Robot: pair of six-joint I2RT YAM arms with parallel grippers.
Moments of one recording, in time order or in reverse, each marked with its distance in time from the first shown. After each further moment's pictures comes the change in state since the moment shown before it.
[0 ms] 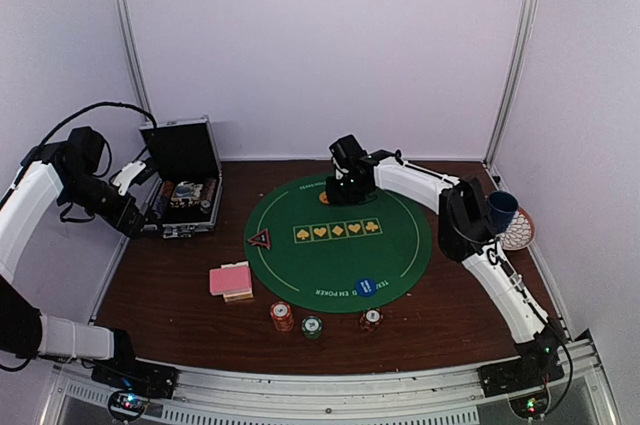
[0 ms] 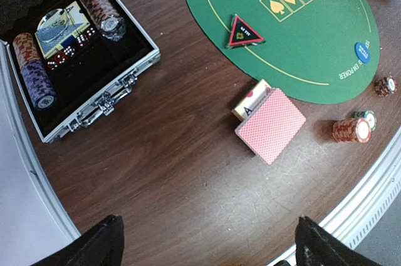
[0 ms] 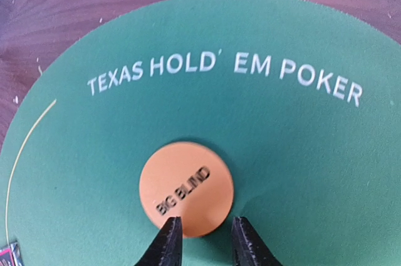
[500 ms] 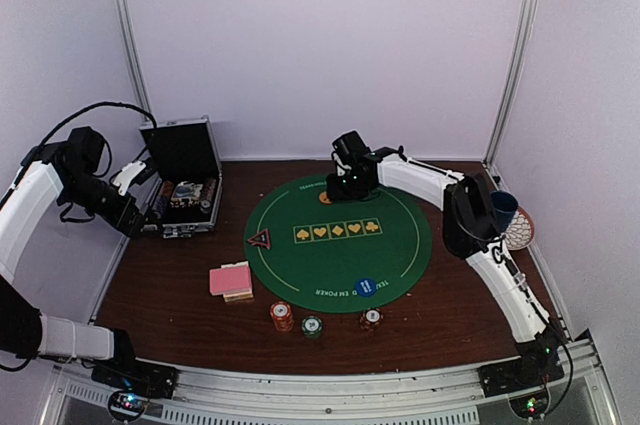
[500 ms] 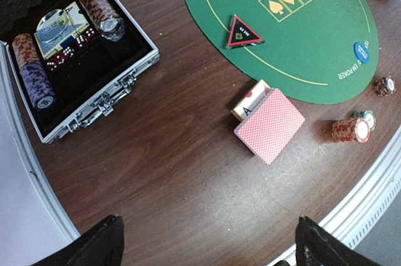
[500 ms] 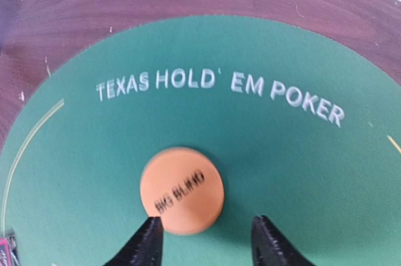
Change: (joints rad) left arm 0.000 0.000 0.000 0.000 0.002 0.000; right arm -0.008 -0.025 -0.021 0.042 -0.001 -0.066
